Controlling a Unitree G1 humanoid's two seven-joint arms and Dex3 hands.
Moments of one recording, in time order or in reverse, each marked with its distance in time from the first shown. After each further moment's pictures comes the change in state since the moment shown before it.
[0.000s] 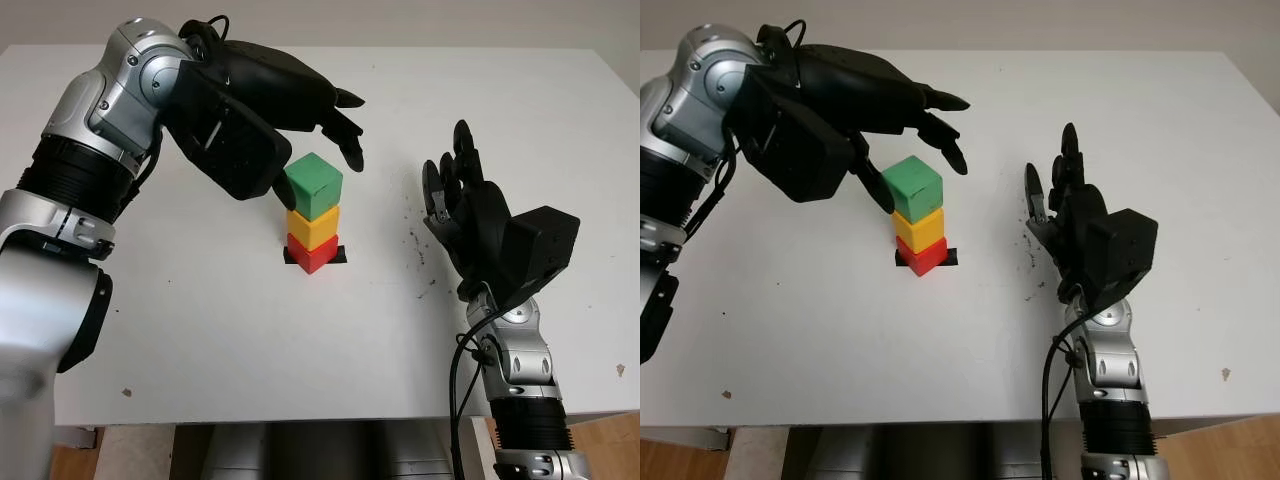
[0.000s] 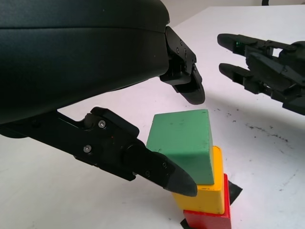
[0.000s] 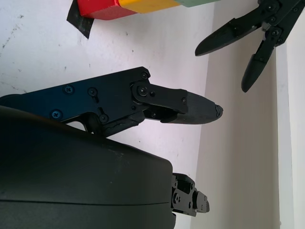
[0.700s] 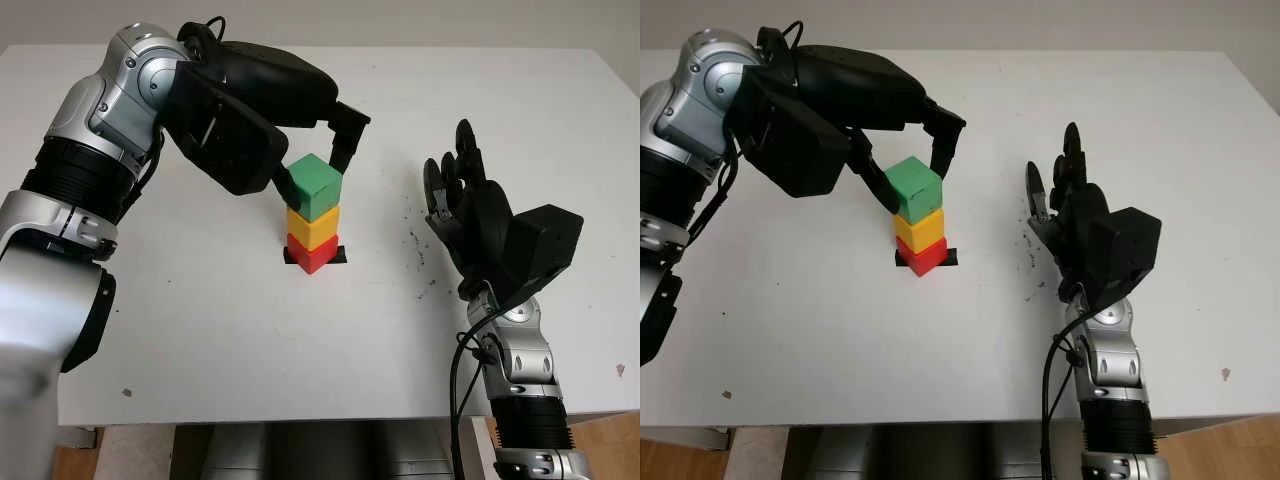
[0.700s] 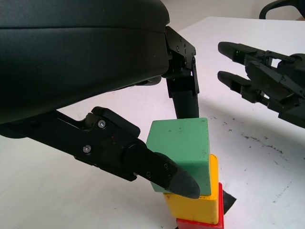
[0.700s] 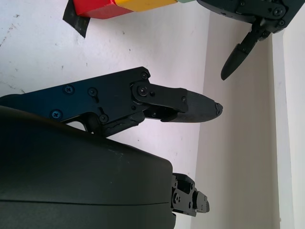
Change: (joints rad) left arm 0.000 -0.015 0.010 0.059 -0.009 -0.046 0.056; right arm -0.004 0.000 -0.008 -0.002 0.018 0.008 0.000
